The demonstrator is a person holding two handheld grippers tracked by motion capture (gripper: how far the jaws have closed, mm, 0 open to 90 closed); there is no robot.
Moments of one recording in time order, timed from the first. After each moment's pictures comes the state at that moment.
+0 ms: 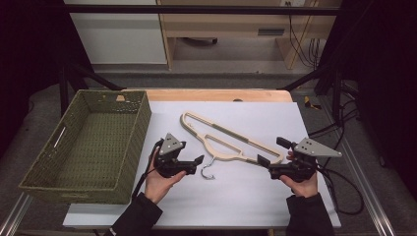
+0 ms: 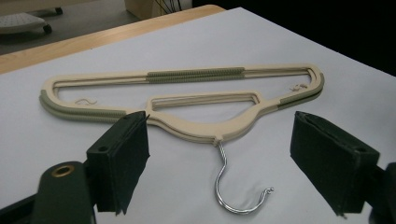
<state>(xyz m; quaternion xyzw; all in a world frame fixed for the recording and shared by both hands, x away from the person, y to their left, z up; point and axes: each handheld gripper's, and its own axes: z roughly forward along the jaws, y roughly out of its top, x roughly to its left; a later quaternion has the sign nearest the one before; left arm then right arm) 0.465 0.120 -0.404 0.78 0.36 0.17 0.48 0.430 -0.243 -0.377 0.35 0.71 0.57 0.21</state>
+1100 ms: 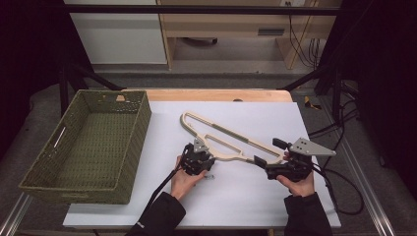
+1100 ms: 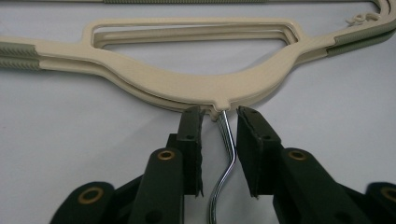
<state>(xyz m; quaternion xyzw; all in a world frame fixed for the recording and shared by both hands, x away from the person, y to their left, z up) 0.505 0.064 -0.479 0.82 0.39 0.13 0.40 0.435 -0.237 -0.383 0.35 0.72 0.56 0.20</state>
